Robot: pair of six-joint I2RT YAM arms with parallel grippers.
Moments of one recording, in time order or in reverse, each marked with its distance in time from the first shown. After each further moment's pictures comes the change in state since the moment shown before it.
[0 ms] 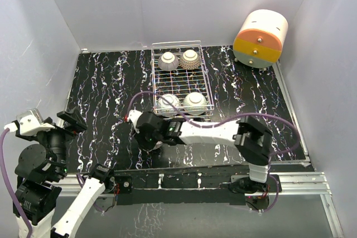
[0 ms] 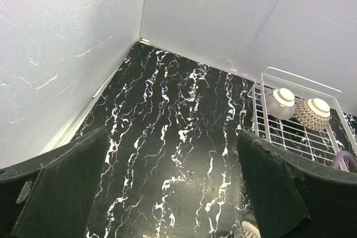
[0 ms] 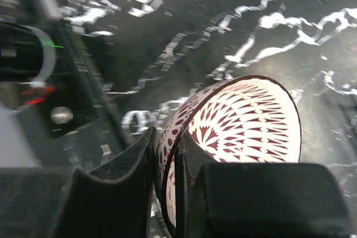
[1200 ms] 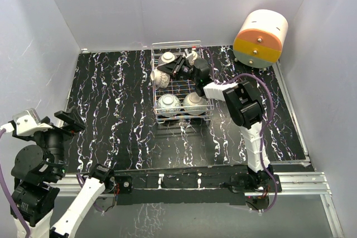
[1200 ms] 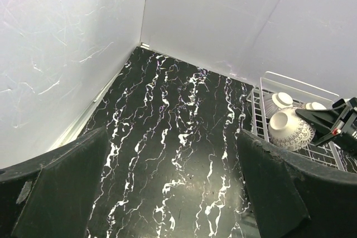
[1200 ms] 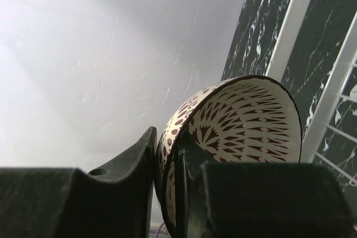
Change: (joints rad) left arm 0.000 0.013 0.034 -0.003 -0.003 0.008; right arm -0.760 0.355 0.077 1.155 -0.606 1.147
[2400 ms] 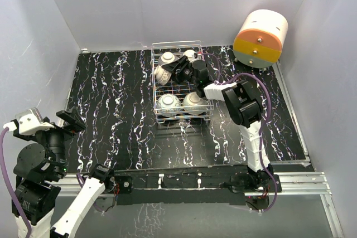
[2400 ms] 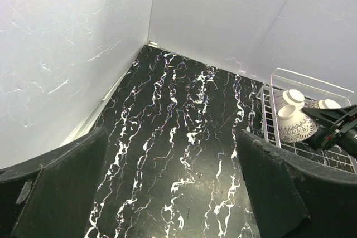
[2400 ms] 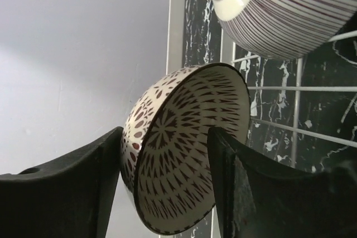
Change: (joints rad) left arm 0.000 -0.001 -0.016 0.000 -0.018 0.029; right arm -0.005 0.035 0.006 -0.166 0.248 -0.056
